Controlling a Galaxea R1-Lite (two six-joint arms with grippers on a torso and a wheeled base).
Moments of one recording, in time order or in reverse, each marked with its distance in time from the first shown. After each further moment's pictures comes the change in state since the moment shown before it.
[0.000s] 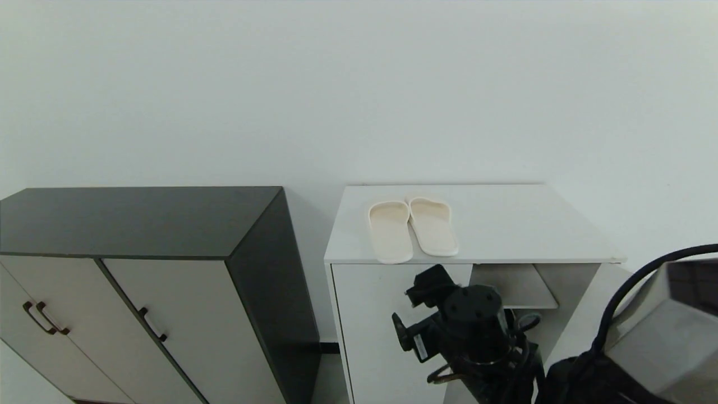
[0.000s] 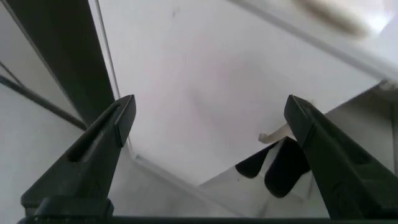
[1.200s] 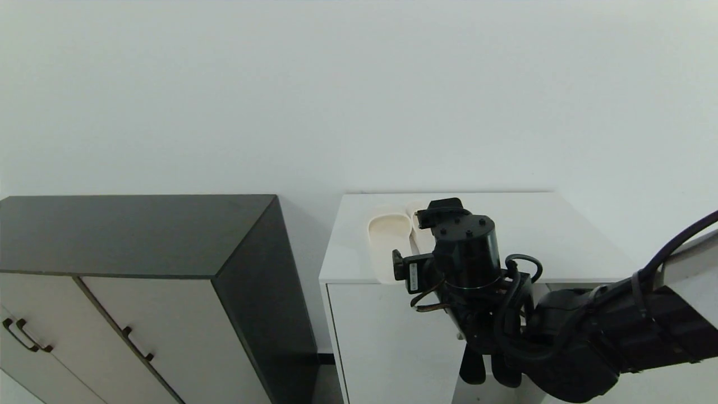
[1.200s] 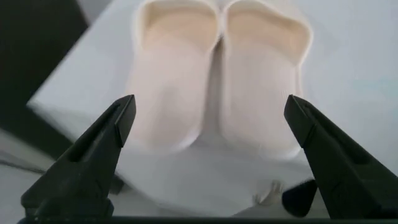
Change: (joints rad) left arm 0.000 0.000 0.000 0.000 0.002 -0.005; right arm -0.024 -0.082 -0.292 0.299 -0.131 0.203
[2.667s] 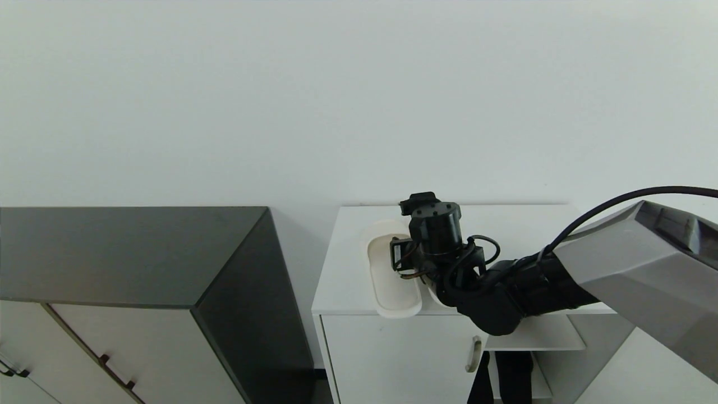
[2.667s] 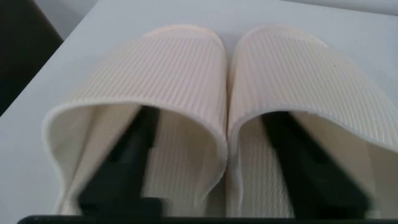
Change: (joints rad) left arm 0.000 0.000 0.000 0.000 0.000 0.000; right arm -0.124 0.237 -0.311 0.079 0.165 -0.004
